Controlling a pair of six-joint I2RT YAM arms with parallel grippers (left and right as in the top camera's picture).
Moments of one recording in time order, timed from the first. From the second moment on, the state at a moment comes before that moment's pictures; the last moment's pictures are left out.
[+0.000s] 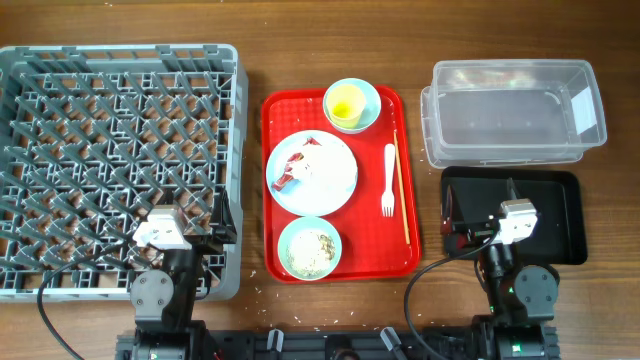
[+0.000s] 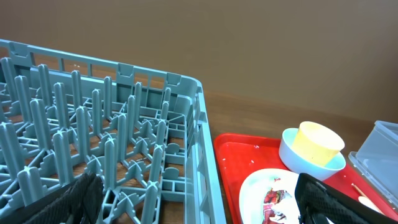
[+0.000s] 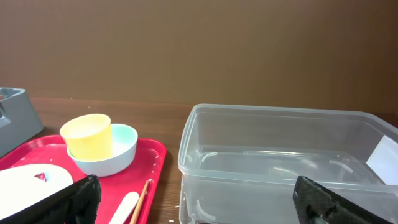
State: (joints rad) left arm -0.03 0.01 0.01 -0.07 0.05 -0.24; right arm 0.02 0.02 0.01 0.00 -0.08 -0.01
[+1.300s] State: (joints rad) left arm -0.03 0.02 0.01 0.22 0.55 -0.47; right arm 0.02 0.02 0.01 0.00 -0.08 -0.01
